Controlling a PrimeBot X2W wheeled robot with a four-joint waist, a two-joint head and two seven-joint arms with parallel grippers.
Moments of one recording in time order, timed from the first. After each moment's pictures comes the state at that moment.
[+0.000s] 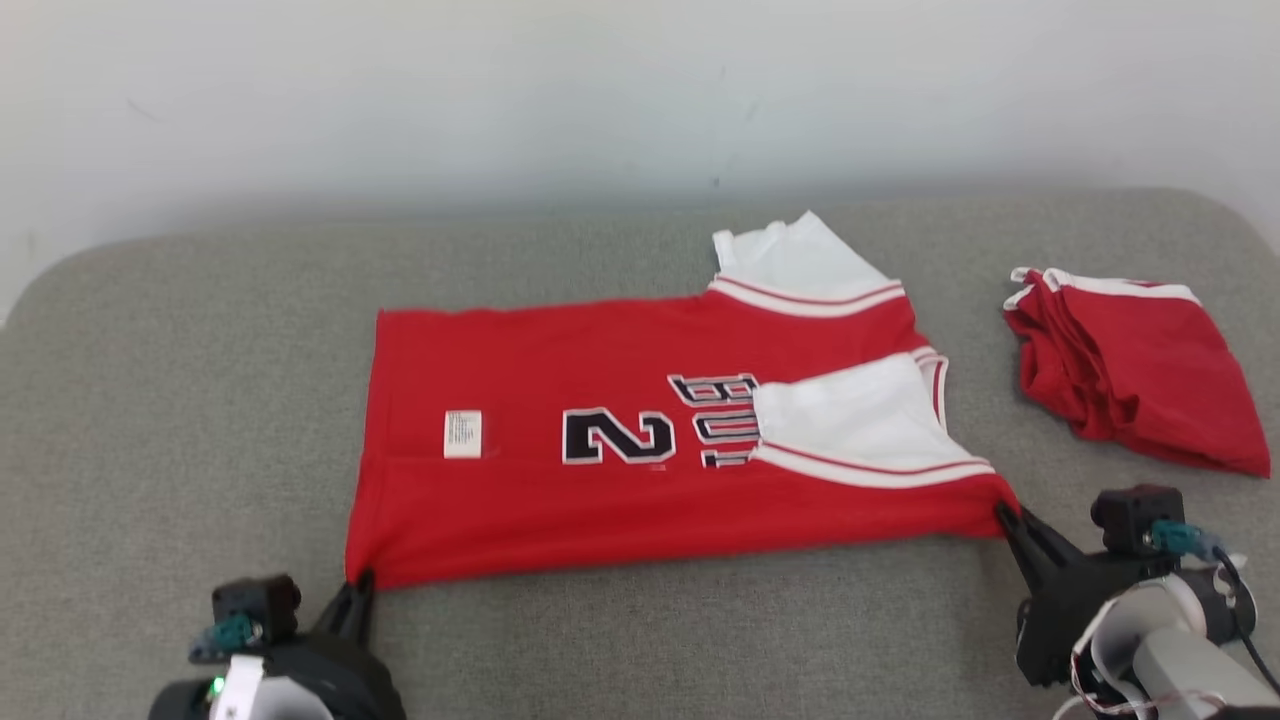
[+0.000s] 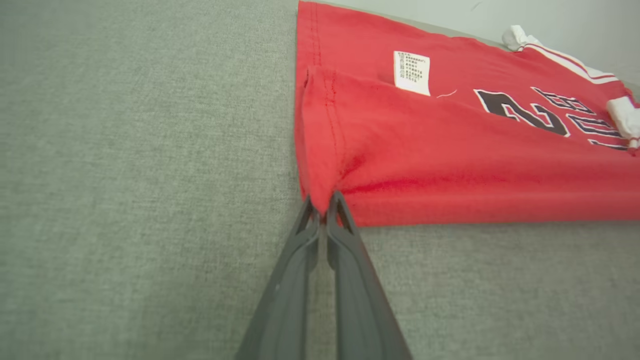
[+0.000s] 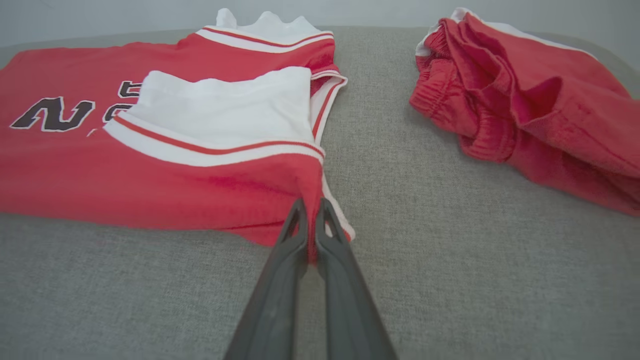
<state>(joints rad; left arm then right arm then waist) -0.42 0.10 -0.27 0.93 -0.33 -0.11 -0.20 -0.41 -0.34 0.46 0.76 0.63 0.10 -0.15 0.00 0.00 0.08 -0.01</state>
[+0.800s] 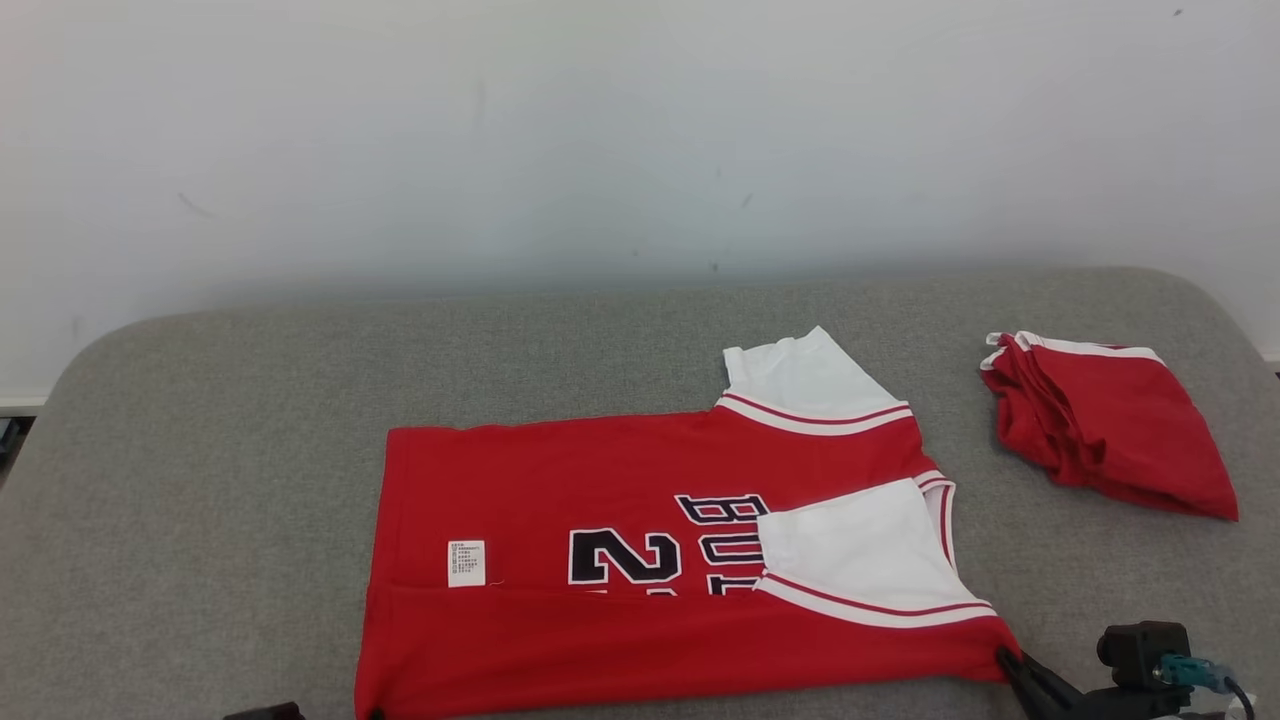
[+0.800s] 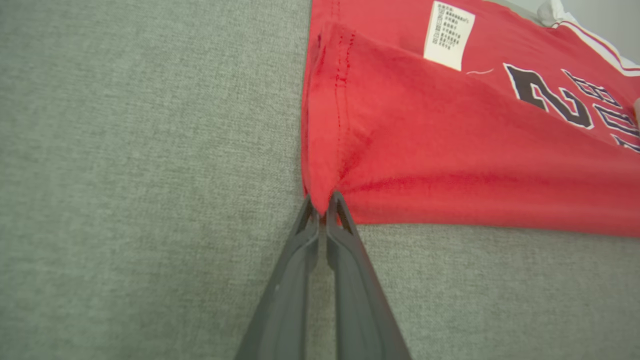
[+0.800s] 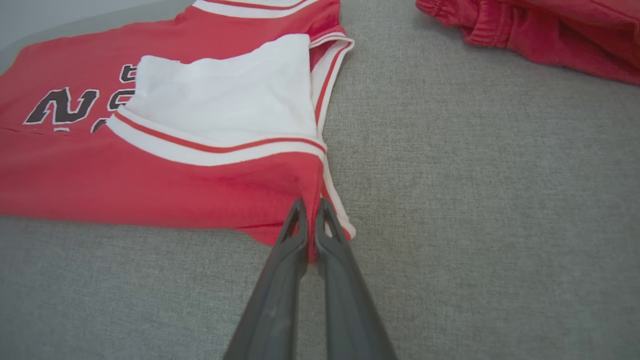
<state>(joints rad) -0.21 0.10 -0.28 0.90 -0.39 -0.12 -0.15 -0.15 -0.37 0.46 0.65 0.72 0.12 -0.13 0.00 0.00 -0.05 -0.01</state>
